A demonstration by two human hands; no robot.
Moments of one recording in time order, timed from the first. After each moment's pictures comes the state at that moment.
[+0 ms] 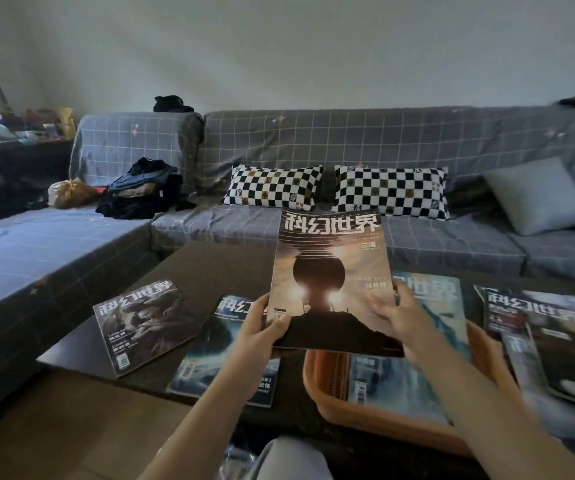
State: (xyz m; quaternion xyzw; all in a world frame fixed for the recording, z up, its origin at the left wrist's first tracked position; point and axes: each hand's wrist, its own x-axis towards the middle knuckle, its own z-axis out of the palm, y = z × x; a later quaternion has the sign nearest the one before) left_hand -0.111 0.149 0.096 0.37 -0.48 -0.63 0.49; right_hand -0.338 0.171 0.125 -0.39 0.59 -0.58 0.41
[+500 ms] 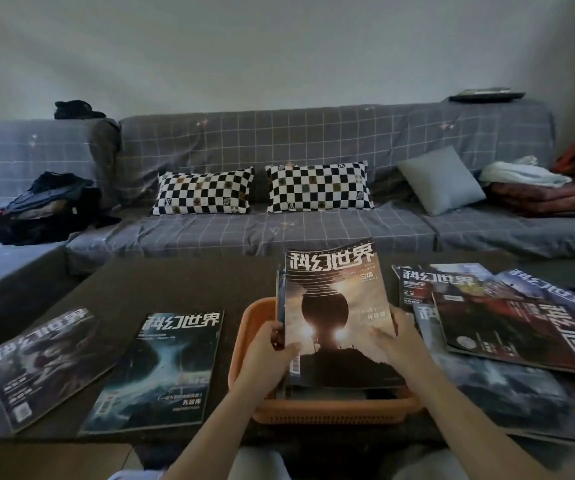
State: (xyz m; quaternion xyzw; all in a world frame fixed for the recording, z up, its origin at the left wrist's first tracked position) left_hand -0.225 0.164 0.068 0.52 -0.70 -0.40 0.28; right_hand -0.440 0.234 0.064 -0.40 0.71 -0.52 0.24
